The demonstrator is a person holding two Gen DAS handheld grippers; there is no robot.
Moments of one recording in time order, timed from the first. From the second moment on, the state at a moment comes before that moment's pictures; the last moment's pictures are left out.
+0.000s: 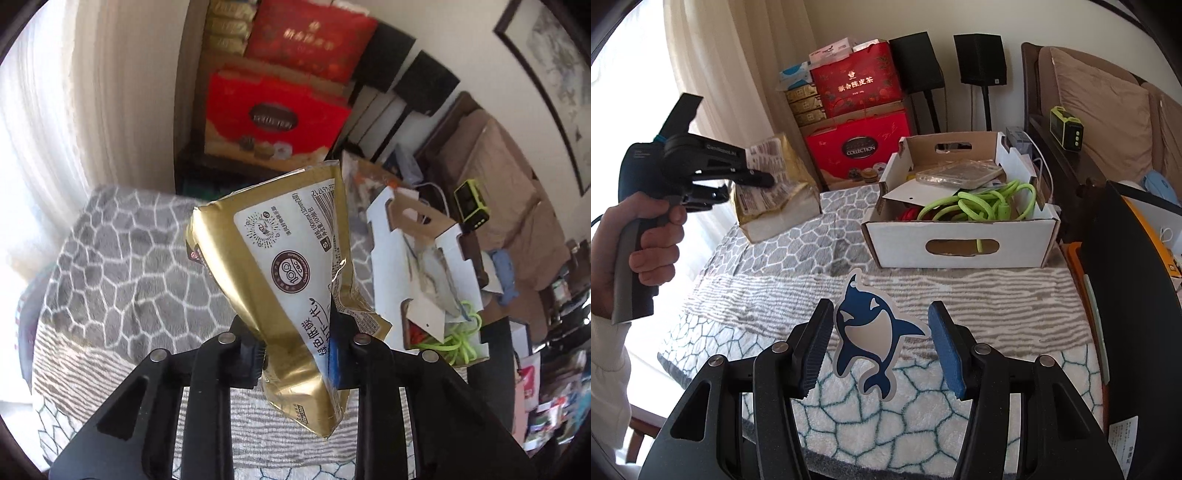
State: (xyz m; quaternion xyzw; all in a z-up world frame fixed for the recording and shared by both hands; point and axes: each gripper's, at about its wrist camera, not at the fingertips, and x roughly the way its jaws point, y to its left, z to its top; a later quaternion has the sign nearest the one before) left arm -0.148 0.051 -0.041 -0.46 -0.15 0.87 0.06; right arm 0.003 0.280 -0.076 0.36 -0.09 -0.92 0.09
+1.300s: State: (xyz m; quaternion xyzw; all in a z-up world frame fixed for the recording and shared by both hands) left arm -0.086 0.100 0.054 -0.33 -0.07 0.93 0.12; right arm 0.026 0.298 -0.047 0.33 -0.11 -0.93 0.07
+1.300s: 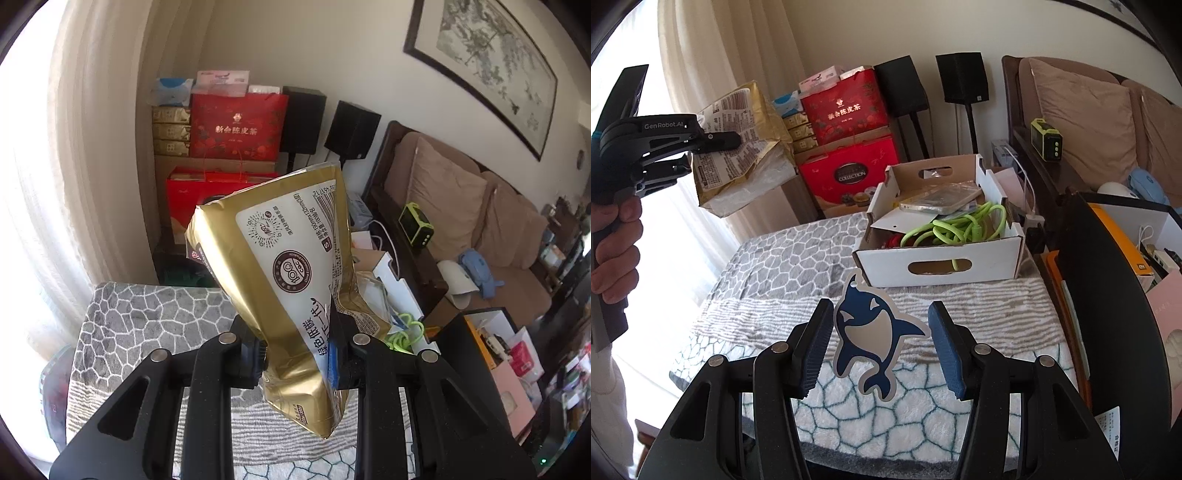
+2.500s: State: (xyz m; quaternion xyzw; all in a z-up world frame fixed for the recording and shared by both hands) left arm -0.080 0.086 0.077 -0.29 -0.09 0.94 0.11; right arm -0.003 0.316 0.042 0.25 -0.04 -0.97 0.05
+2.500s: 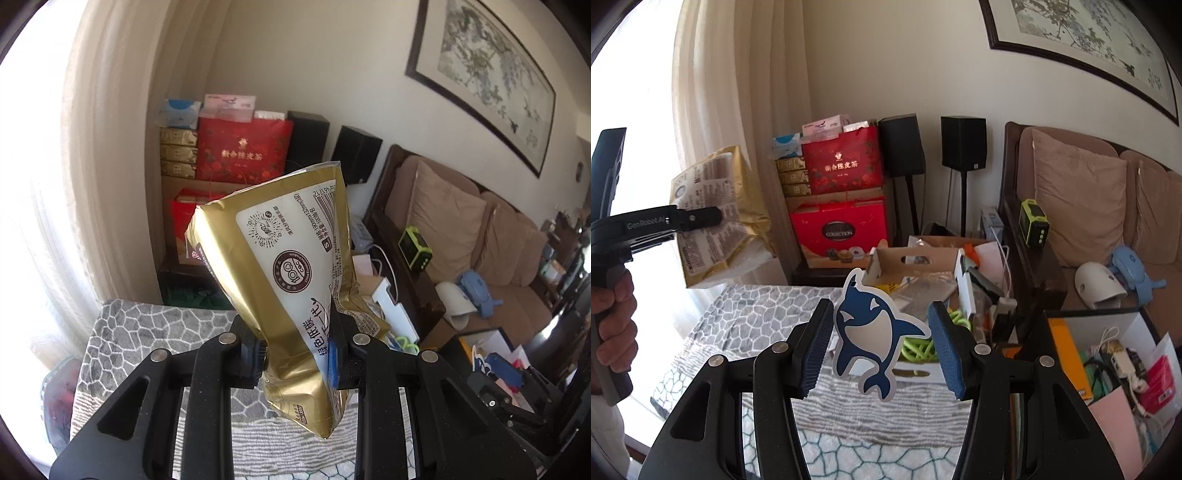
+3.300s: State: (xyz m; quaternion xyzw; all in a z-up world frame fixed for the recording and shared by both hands) left arm -0.187 0.165 0.012 -0.42 -0.07 0.87 0.25; right arm -0.108 0.376 -0.019 0.35 -0.07 -0.93 0.01
